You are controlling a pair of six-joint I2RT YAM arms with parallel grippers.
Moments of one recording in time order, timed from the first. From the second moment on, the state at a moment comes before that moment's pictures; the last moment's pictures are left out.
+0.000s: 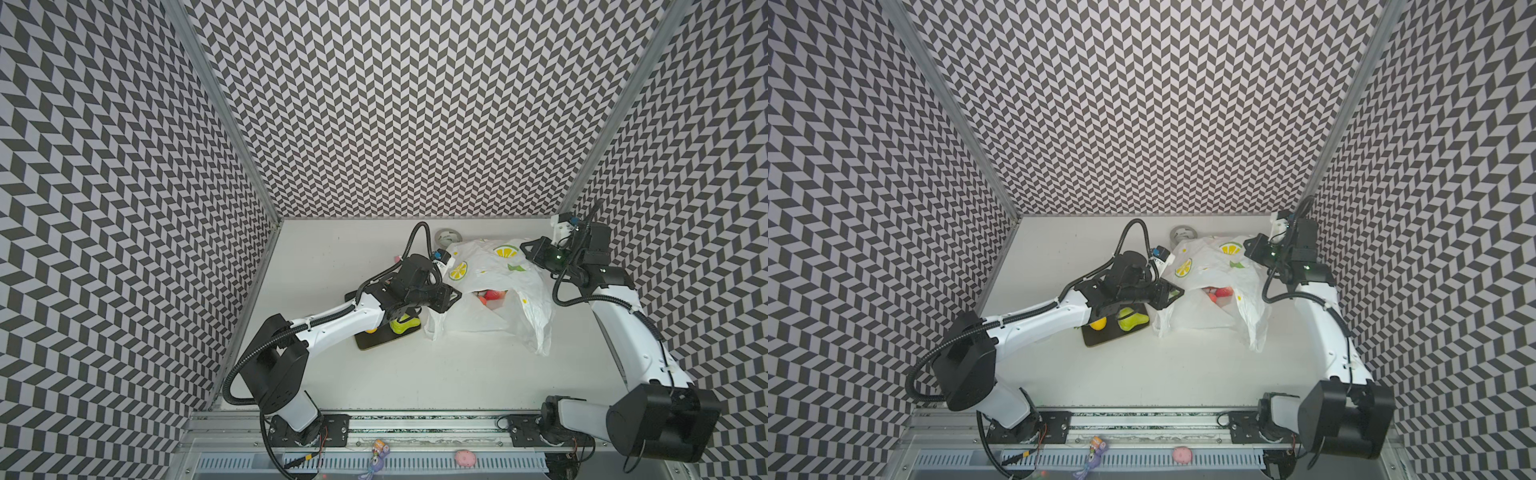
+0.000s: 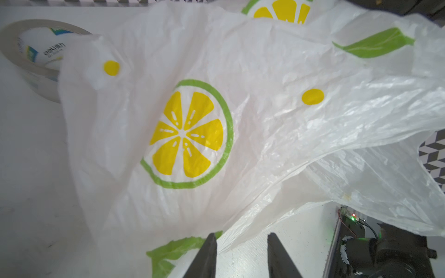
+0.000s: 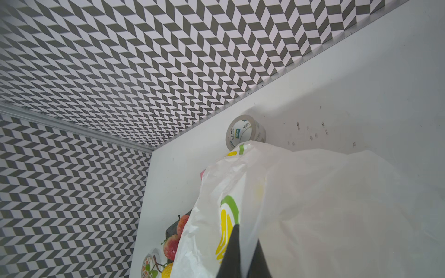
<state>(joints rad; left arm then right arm) -0.85 1.61 1.14 -0.08 0.31 -0.34 -0.09 1.25 1.14 -0.46 -0.47 0.52</state>
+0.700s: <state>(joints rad) -1.00 2.01 1.40 0.02 0.18 -0.03 -0.09 1.21 0.99 -0.45 -0.27 0.67</state>
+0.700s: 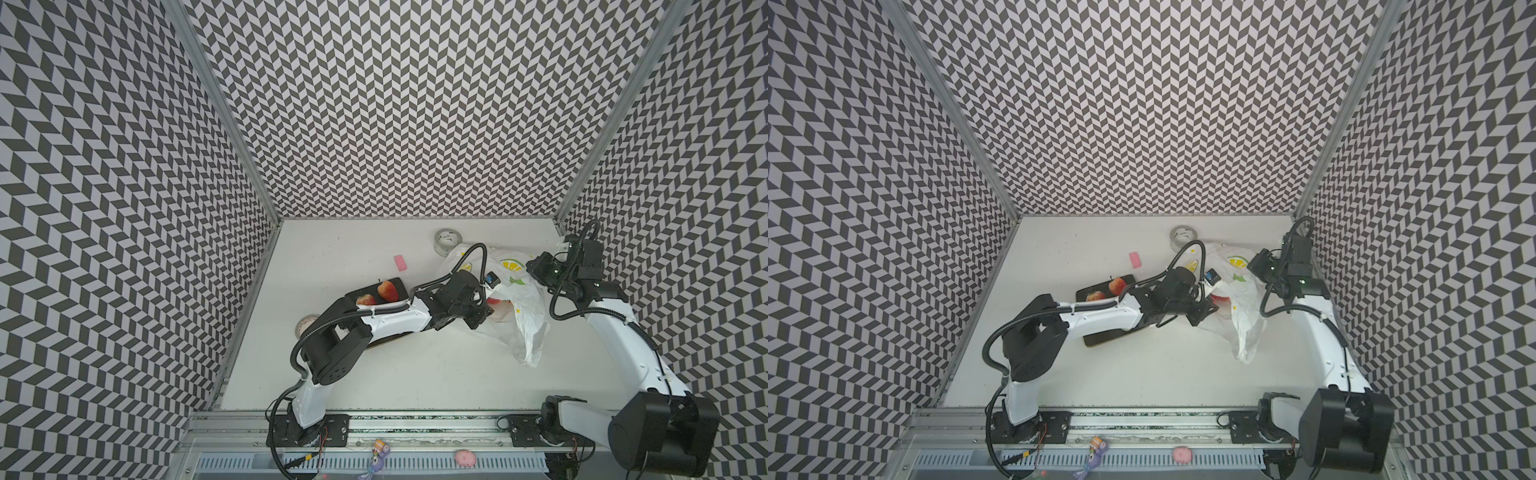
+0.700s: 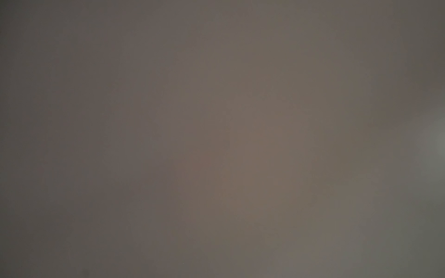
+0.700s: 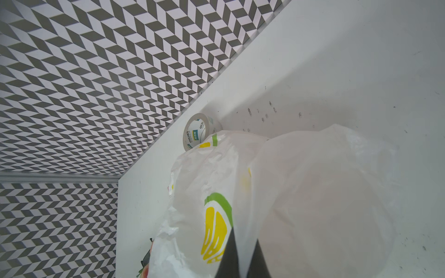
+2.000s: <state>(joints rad) -0.91 2.36 1.71 -0.11 -0.02 0.00 -0.09 1.17 0.92 -0.41 -0.26 0.69</state>
